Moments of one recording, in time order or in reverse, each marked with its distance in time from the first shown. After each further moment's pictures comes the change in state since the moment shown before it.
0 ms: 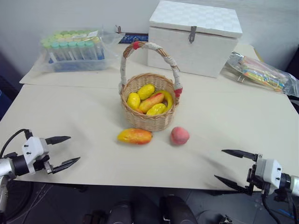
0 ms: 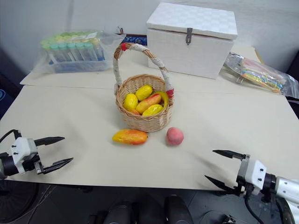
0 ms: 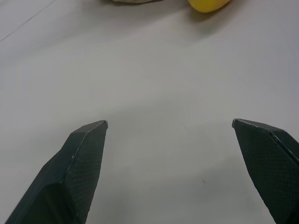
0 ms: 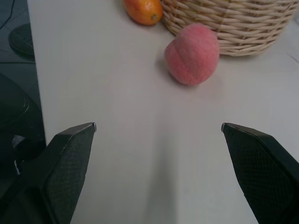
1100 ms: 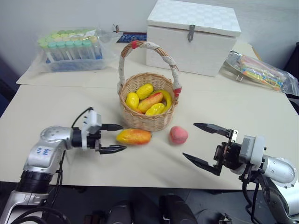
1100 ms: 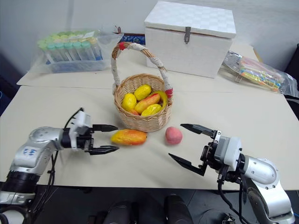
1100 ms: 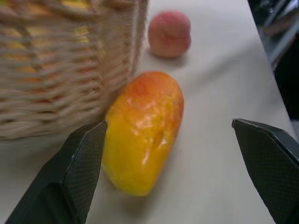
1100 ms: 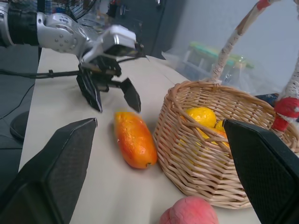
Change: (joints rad) left arm -0.498 -0.148 -0.460 -0.145 -0.007 0.517 -0.032; right arm -0.260 0.118 0.197 -0.378 0.133 0.258 -0.235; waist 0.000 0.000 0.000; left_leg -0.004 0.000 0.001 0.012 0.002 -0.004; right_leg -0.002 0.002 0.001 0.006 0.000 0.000
